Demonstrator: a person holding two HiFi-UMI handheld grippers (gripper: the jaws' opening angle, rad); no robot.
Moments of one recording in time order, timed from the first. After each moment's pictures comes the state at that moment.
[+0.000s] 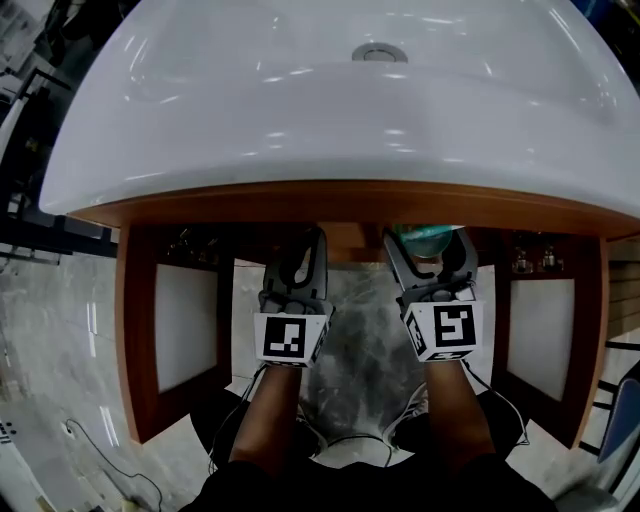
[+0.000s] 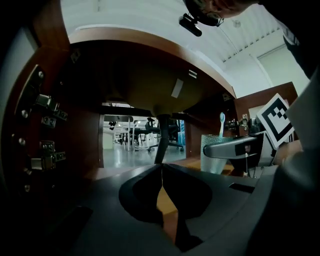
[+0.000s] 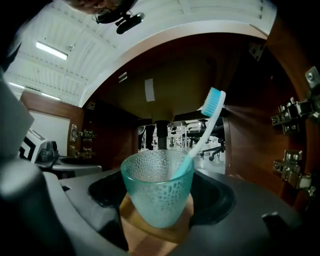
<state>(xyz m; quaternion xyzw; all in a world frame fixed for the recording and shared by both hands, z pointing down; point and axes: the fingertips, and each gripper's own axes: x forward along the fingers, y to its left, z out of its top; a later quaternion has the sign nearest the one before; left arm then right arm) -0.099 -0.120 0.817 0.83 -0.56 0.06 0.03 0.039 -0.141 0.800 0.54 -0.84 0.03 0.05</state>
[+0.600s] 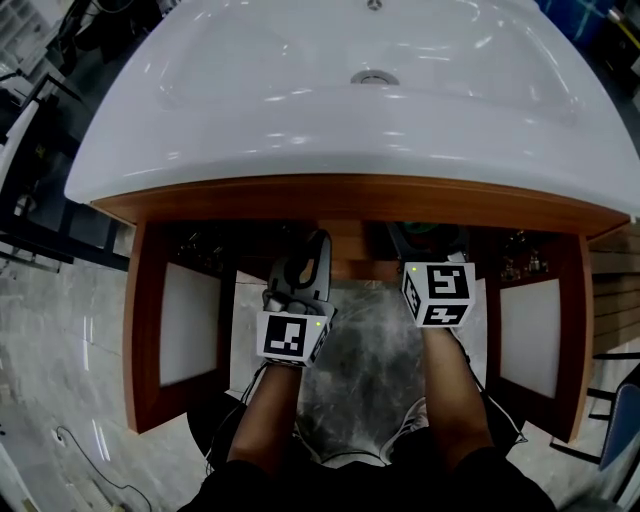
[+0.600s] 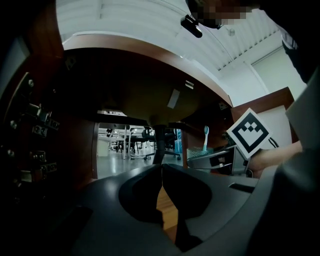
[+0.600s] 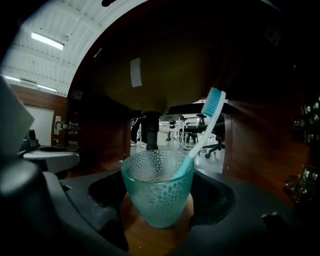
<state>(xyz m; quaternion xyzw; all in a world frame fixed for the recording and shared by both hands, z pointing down) -0.088 -0.123 0.792 0.84 -0.54 0.02 0.00 0.049 -0.189 0.803 0.55 -0.83 0.05 0.10</state>
